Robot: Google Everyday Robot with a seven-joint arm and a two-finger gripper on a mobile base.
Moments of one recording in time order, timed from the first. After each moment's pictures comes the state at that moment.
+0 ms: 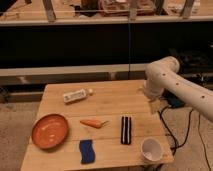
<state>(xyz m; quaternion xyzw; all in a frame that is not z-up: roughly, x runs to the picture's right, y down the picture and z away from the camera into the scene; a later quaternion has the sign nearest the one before) 0.251 0.074 0.745 -0.27 -0.06 -0.17 0.94</state>
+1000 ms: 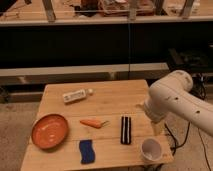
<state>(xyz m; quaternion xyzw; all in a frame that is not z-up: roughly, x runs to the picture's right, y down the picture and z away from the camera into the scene) 0.169 0.132 0.623 -0.25 -0.08 -0.23 0.94</state>
